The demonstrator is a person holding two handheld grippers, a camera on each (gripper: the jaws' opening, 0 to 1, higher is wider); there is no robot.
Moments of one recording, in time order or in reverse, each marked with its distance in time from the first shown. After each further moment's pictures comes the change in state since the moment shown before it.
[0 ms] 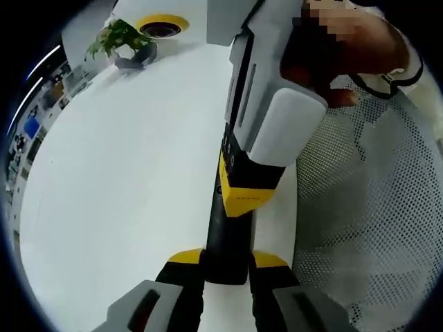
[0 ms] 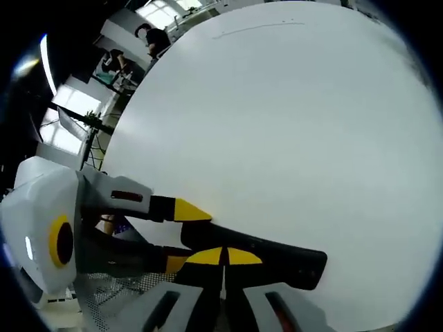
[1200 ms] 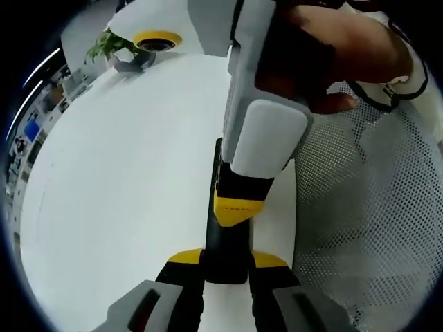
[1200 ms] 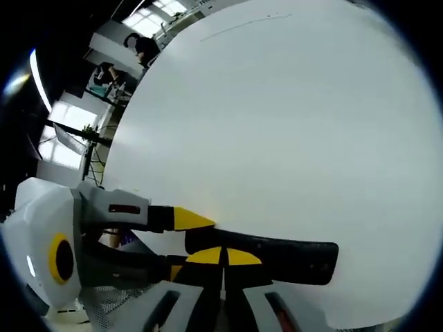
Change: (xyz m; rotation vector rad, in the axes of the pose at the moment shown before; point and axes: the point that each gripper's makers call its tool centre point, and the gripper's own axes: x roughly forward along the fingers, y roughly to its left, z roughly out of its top) left arm 0.000 0.000 0.000 0.010 -0.023 0.004; right arm 0.005 0.004 0.003 0.069 -0.030 0.016
